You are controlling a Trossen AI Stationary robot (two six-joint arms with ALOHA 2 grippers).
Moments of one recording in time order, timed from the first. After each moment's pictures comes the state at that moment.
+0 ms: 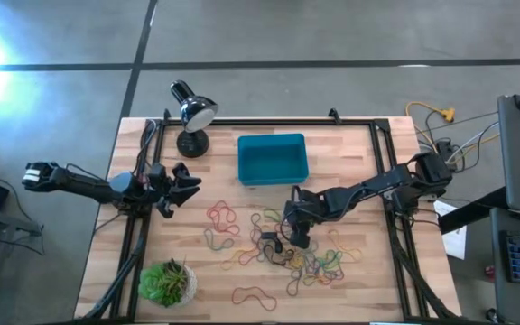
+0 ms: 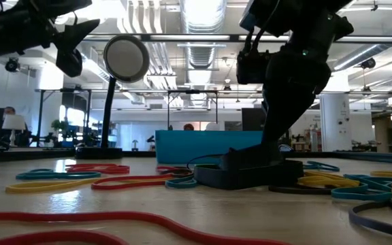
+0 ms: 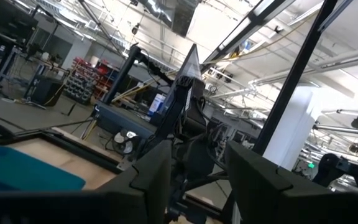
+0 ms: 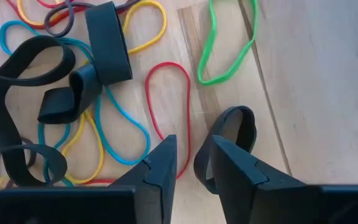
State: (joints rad) left arm -0.13 0.57 0.00 0.87 -0.19 -0.44; right arm 0.19 1.72 0.98 -0.39 0.08 0.46
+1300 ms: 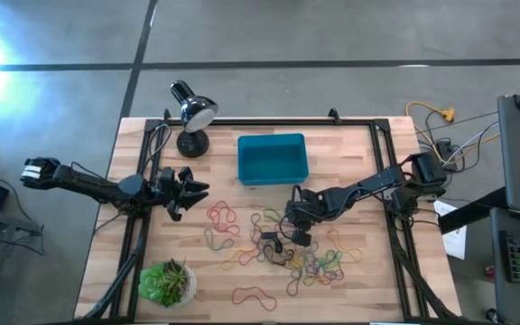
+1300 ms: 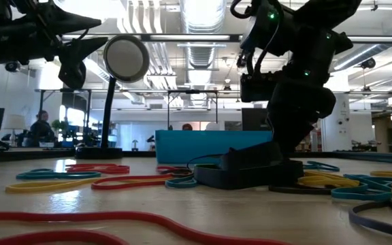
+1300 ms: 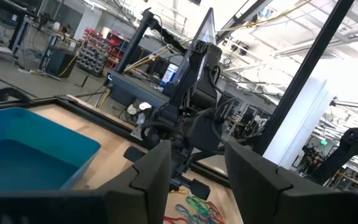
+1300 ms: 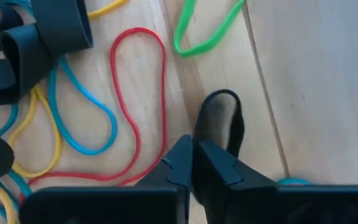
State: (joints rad) left arm -0.13 0.63 0.00 0.87 -0.19 -0.47; right arm 0.17 1.76 0.93 -0.36 0.07 0.44
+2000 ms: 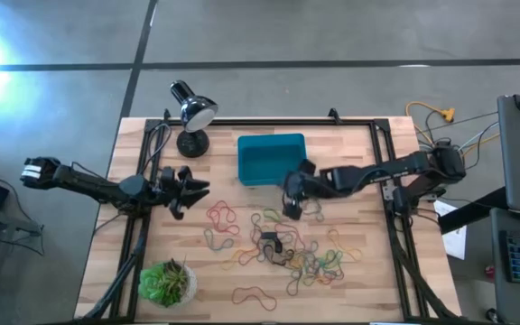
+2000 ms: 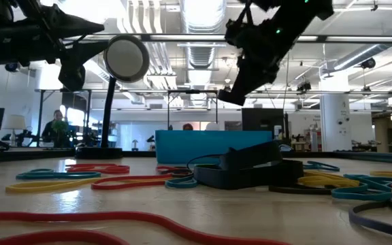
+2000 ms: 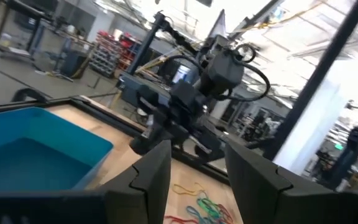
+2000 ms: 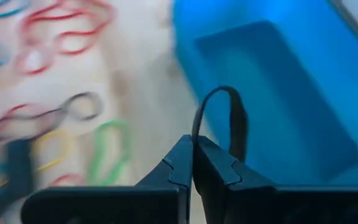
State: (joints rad) left arm -0.13 0.65 0.01 0.87 -0.26 -0.46; right arm 0.02 1.58 1.05 -0.38 0.32 0.27
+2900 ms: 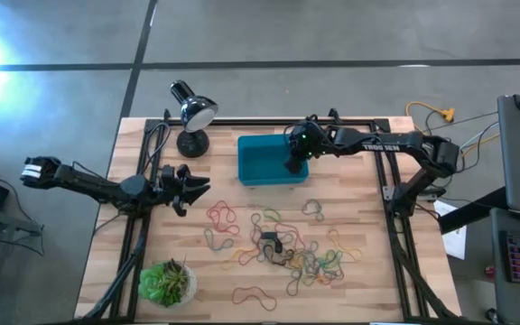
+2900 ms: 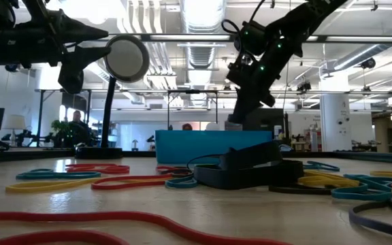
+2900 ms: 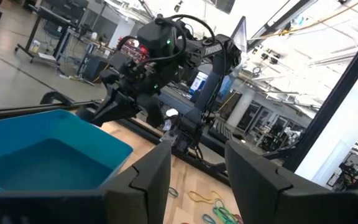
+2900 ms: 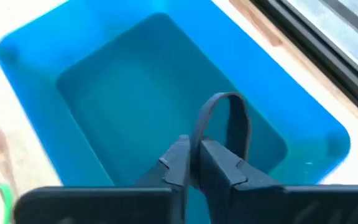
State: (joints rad) left arm -0.13 0.67 0.01 0.88 -0.33 -0.47; right arm -0.41 1.62 1.06 -0.32 0.04 0.20
